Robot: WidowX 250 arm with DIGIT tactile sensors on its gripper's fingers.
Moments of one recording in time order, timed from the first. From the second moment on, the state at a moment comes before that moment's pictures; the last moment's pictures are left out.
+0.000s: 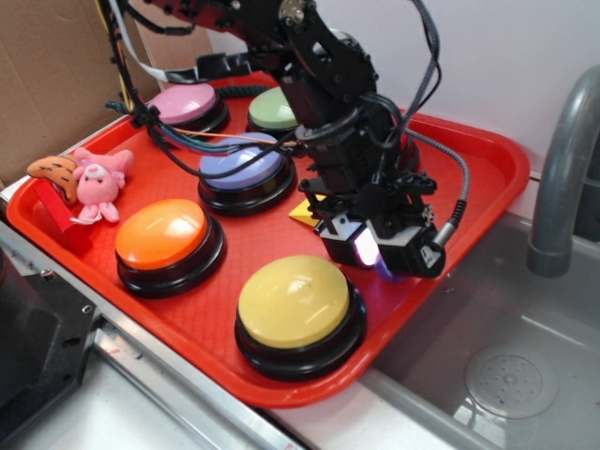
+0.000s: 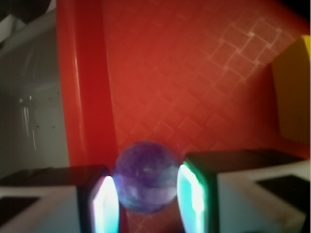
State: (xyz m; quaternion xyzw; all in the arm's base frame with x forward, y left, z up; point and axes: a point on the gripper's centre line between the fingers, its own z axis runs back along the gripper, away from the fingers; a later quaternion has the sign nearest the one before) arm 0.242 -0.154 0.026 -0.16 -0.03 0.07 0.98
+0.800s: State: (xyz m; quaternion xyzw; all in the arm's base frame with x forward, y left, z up) arm 0.220 -0.031 0.137 0.02 0.01 0.07 1.00
